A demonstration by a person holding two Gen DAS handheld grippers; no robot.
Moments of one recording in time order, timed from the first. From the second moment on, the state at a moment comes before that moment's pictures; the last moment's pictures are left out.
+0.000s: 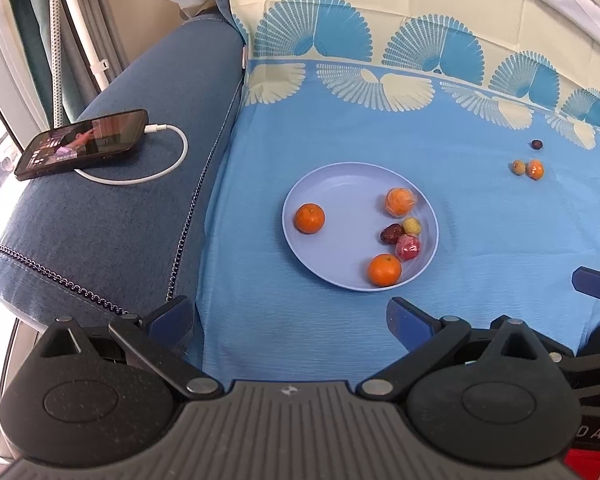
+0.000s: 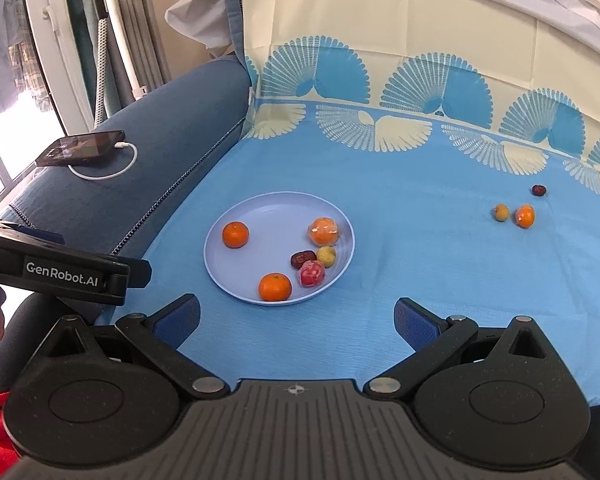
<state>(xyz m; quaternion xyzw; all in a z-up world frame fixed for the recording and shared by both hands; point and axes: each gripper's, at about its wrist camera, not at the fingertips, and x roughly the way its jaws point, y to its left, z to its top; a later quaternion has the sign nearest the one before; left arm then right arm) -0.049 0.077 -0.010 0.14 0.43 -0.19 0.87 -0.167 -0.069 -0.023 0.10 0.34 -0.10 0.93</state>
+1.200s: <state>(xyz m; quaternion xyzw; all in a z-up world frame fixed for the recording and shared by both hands) -0.023 -0.080 -0.007 0.21 0.39 -0.31 0.84 -0.209 -0.244 -0.036 0.17 0.29 -0.27 0.90</state>
